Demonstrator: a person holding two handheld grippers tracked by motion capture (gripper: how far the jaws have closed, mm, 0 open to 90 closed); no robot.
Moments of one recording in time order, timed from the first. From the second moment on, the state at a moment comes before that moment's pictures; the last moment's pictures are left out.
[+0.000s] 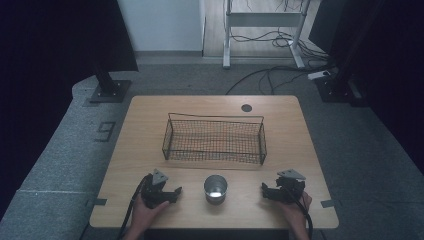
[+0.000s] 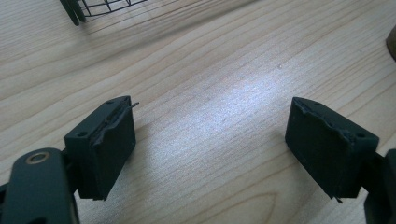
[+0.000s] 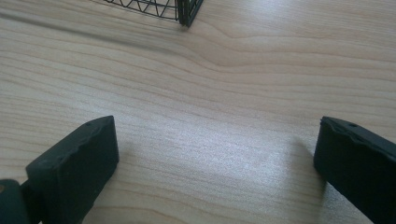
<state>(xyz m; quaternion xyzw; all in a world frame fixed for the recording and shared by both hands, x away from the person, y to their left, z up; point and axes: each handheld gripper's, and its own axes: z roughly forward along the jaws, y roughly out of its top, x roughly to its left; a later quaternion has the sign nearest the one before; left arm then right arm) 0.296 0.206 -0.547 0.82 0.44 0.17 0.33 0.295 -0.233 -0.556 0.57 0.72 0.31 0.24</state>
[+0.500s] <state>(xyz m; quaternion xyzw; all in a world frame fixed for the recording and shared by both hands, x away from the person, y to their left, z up) 0.296 0.206 -0.547 0.82 0.44 0.17 0.33 0.293 -0.229 -0.556 0.57 0.72 0.32 0.24</state>
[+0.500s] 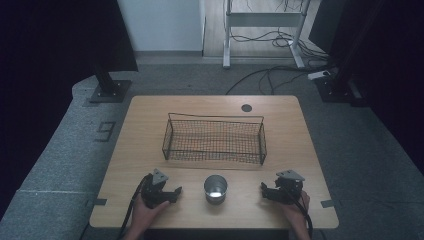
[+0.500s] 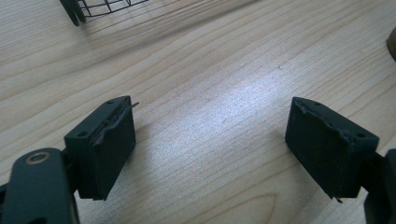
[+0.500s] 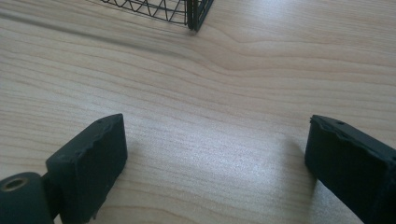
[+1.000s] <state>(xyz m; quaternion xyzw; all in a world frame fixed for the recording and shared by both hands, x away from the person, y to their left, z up) 0.296 0.206 -0.547 0.82 0.44 0.17 0.33 0.284 -0.221 -0.544 0.55 0.72 0.34 0.25</state>
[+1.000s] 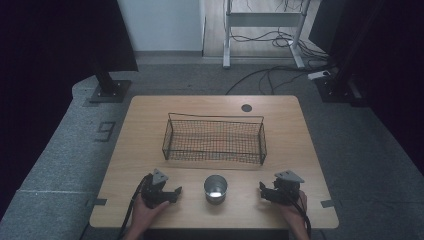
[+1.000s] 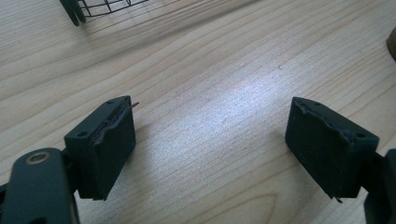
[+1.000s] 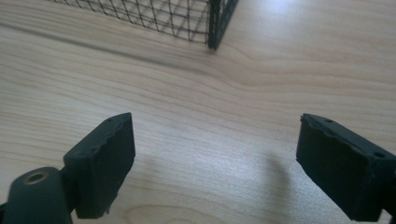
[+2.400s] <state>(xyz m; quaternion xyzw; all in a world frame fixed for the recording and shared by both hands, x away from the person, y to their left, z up) 0.296 0.206 -0.547 0.82 0.44 0.17 0.33 0.250 -0.165 -0.473 0.45 0.73 0.45 0.24</state>
